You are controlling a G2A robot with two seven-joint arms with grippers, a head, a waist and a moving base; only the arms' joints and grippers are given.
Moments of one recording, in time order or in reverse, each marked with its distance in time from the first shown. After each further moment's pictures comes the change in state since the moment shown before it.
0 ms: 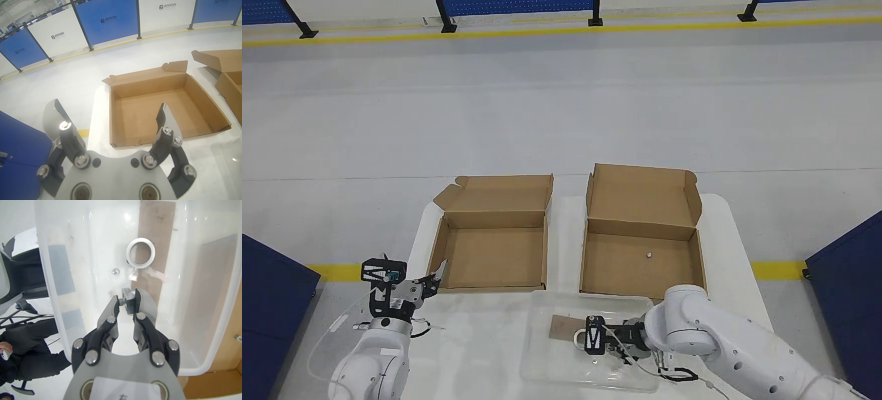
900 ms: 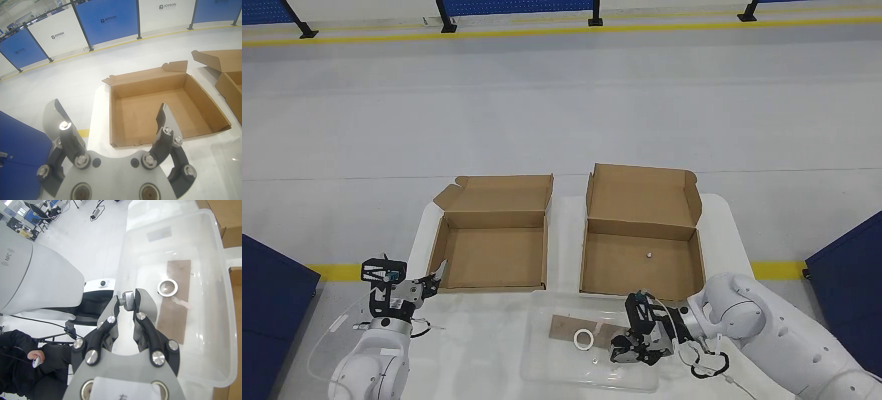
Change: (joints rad) left arm 0.000 0.000 0.000 0.000 0.000 0.000 0.000; right arm -0.043 0.122 0.130 0.179 0.510 -0.417 -0.258
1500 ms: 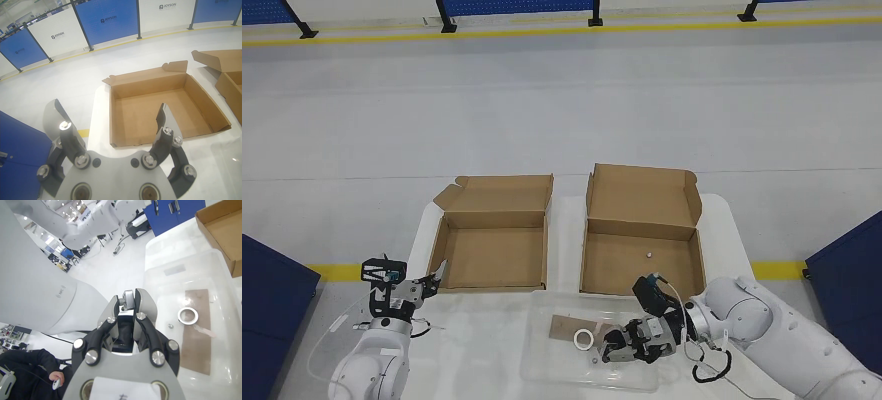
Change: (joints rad) left arm 0.000 0.000 0.000 0.000 0.000 0.000 0.000; right arm 0.011 0.038 -0.041 -0.021 0.411 0.000 0.000
